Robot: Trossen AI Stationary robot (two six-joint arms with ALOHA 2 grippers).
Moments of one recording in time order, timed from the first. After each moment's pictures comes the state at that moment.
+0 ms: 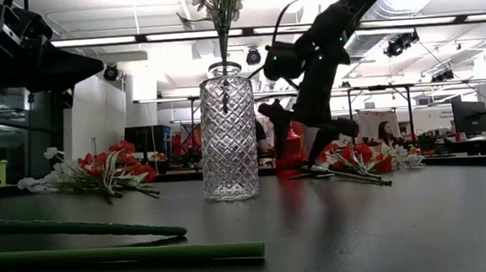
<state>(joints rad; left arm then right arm) 0.02 0.02 0.01 0.03 -0.14 -0.18 -0.42 1.87 1.20 -0.54 -0.11 1.64</state>
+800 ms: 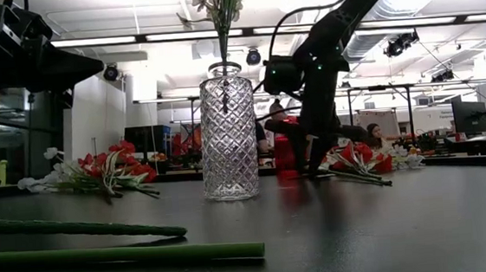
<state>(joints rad) 0.02 0.02 0.01 0.03 -0.14 -0.18 -0.42 1.96 1.21 -0.60 -0.06 1.74</state>
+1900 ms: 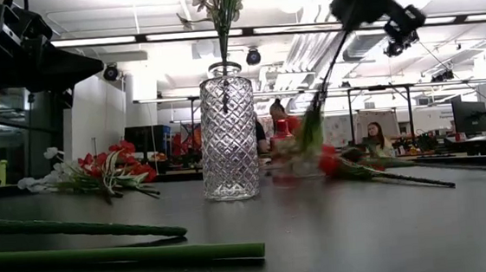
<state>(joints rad) 0.02 0.02 0.01 0.03 -0.14 -0.18 -0.29 1.23 1.20 -0.97 -0.43 1.10</state>
